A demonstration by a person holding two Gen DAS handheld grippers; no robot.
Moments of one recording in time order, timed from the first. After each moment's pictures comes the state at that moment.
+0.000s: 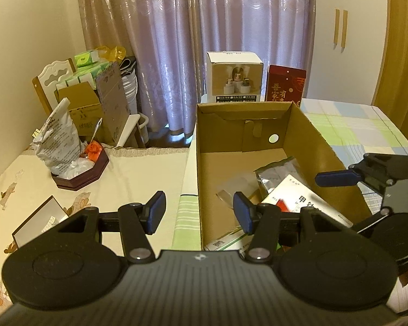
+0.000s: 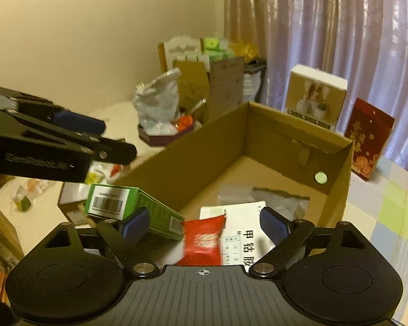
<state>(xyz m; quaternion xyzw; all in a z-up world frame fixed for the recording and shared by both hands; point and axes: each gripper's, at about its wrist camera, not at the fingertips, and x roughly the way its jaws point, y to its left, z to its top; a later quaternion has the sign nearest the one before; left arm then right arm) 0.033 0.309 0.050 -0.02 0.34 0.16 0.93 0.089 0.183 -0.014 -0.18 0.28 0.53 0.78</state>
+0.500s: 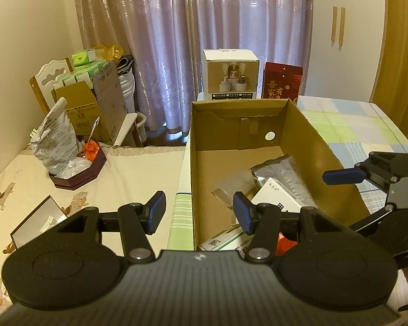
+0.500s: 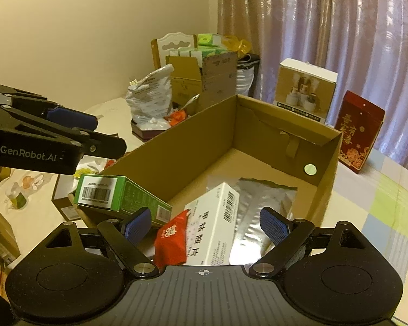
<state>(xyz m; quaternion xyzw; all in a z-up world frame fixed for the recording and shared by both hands) 0.037 0.301 0.046 -0.02 0.34 0.16 0.93 0.098 0.169 -0.016 -0.18 0.29 0.52 0.79</state>
